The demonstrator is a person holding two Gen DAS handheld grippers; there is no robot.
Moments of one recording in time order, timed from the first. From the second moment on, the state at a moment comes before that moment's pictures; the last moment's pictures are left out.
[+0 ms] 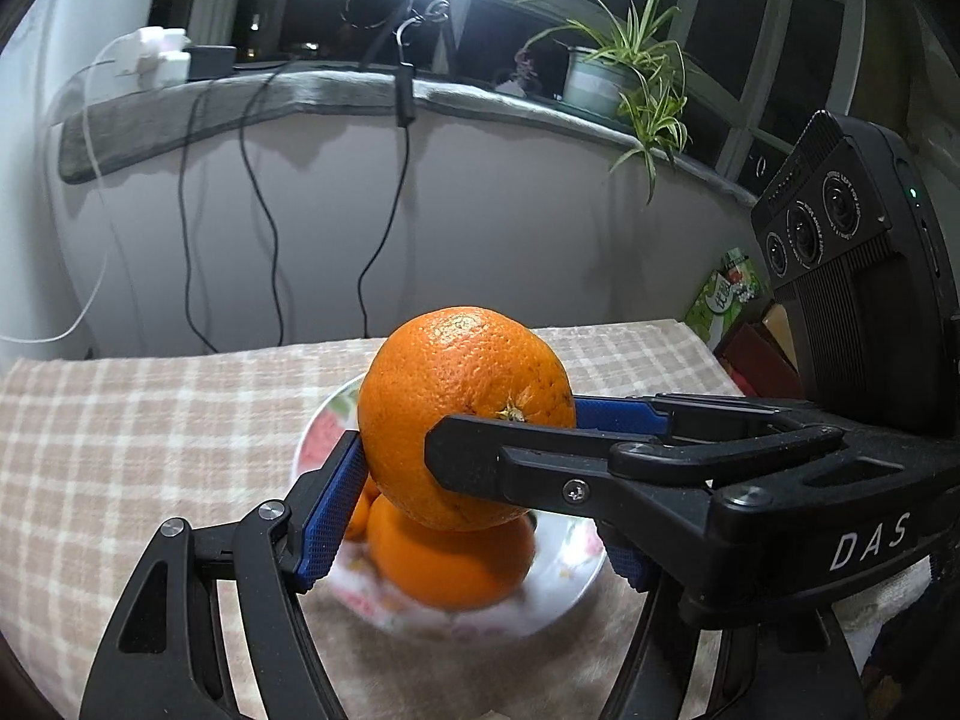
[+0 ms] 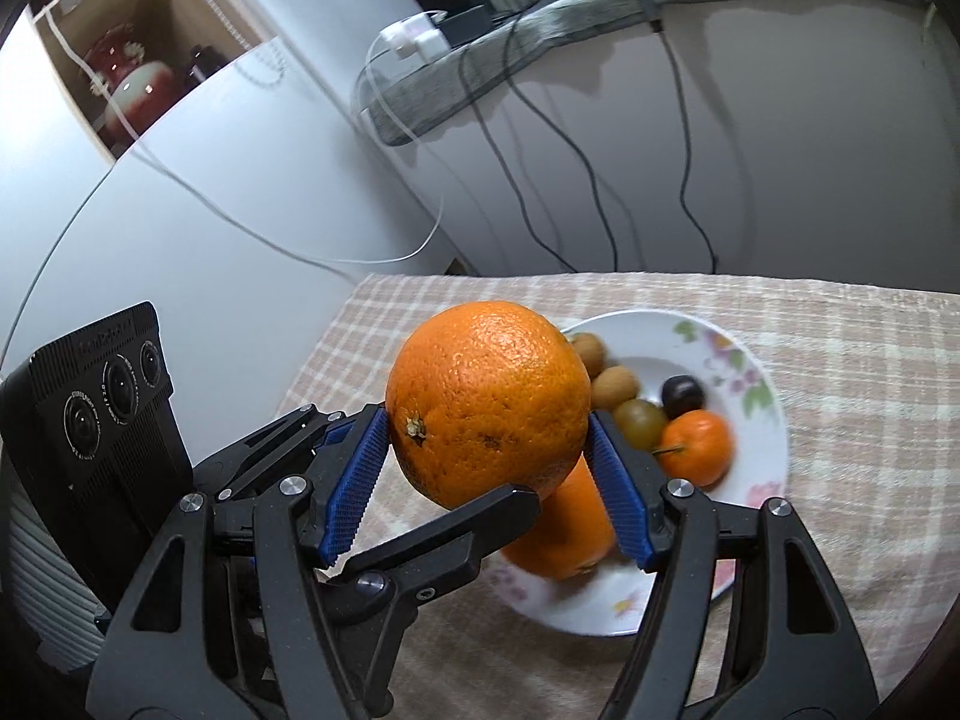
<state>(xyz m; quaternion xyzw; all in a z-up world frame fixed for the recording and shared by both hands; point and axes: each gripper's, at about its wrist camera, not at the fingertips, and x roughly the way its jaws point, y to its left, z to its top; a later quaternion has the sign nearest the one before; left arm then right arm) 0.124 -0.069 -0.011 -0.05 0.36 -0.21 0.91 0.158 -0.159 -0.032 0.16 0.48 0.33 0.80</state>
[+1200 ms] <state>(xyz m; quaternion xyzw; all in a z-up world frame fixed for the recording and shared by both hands) 0.188 -0.098 -0.038 -0.03 0.41 -0.21 0.89 0.215 -0.190 -0.073 0.20 0.52 0.30 0.77</state>
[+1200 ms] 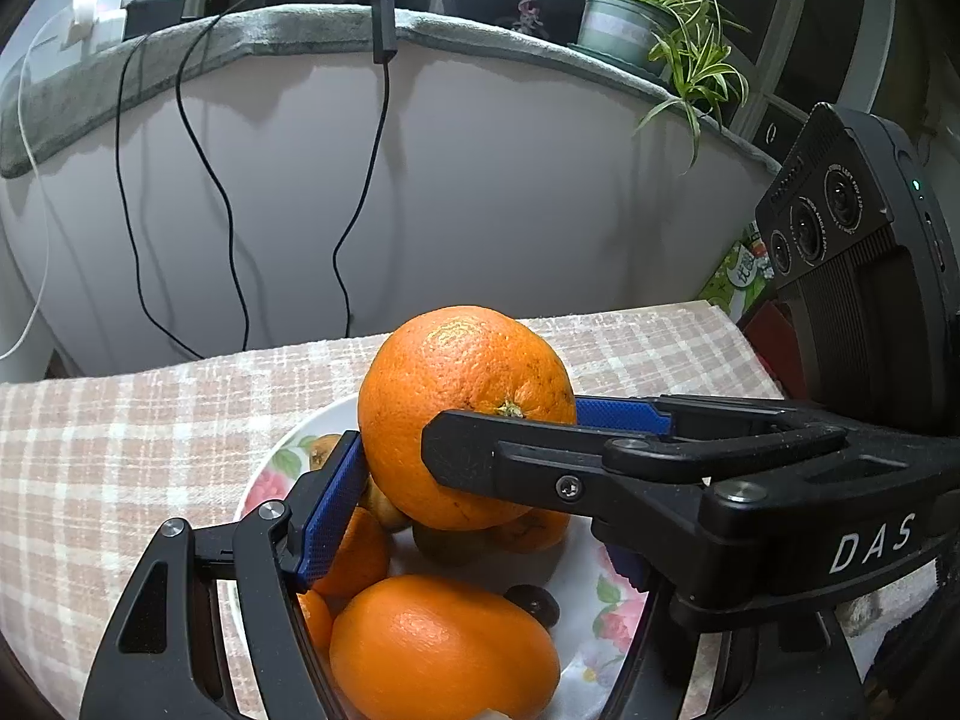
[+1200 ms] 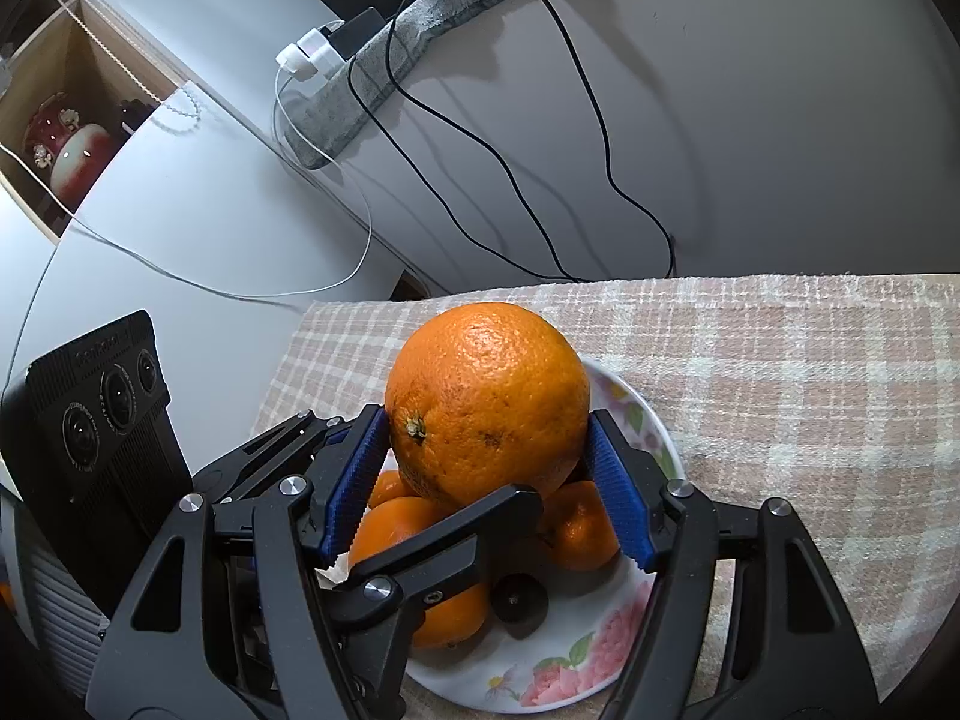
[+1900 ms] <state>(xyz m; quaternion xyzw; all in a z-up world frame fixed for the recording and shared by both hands) 0.194 -0.104 -0.046 -0.02 0.42 -0.20 0.88 0.218 -0.189 -0.081 0.20 0.53 0.30 0.77</state>
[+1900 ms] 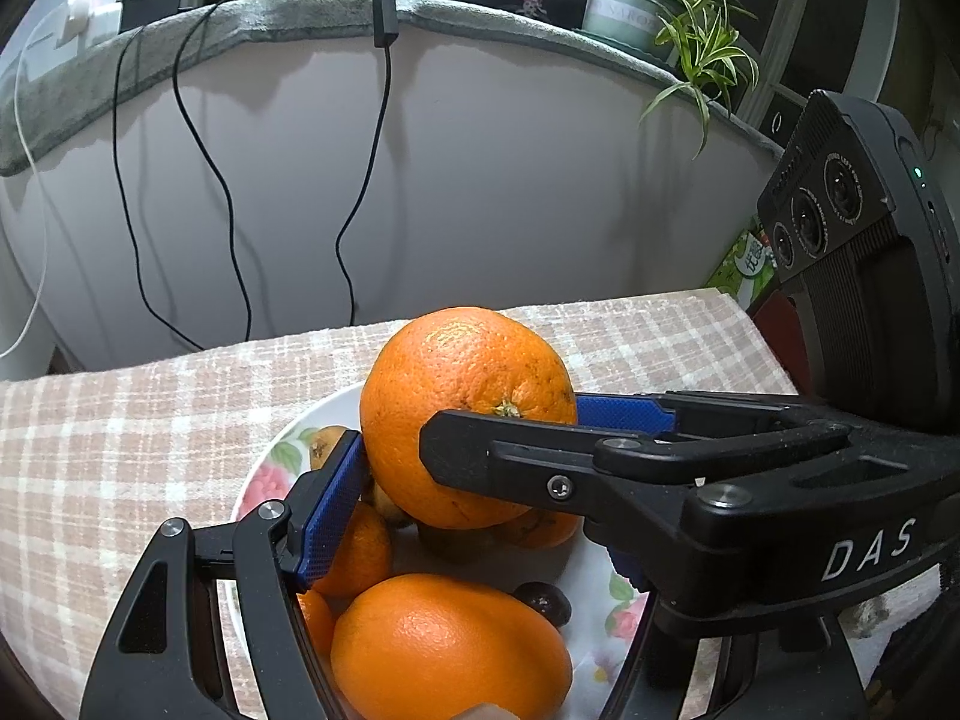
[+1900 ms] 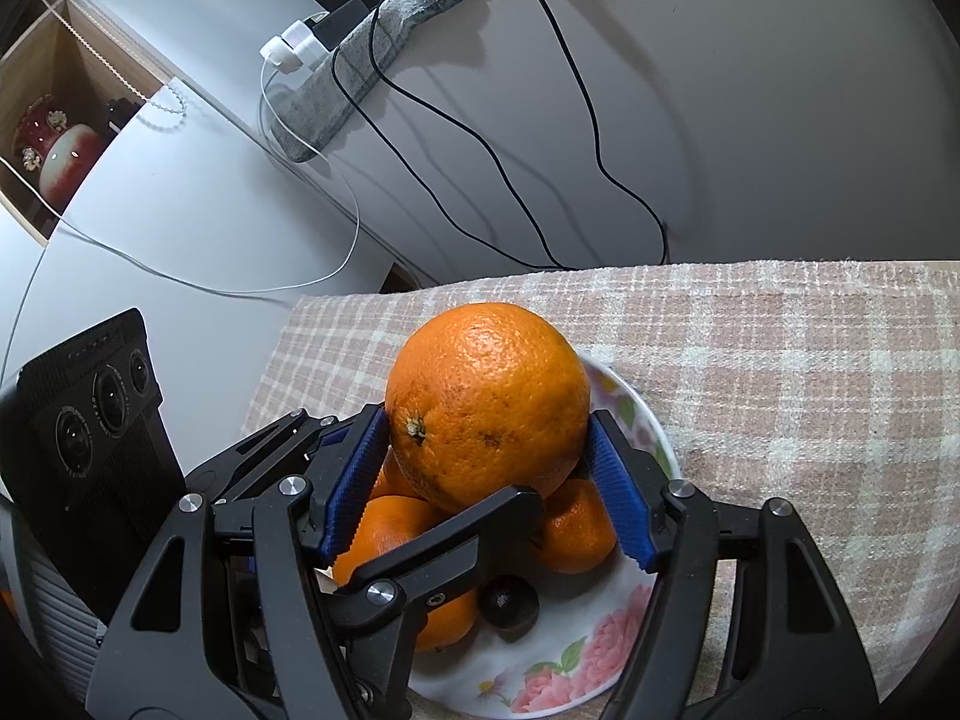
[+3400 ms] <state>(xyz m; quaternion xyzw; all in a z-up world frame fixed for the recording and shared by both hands) 0.109 -0.067 0.000 -0.02 0.36 -0.19 0.92 0.145 -0.219 -0.013 0.13 0.42 0.25 0.86</state>
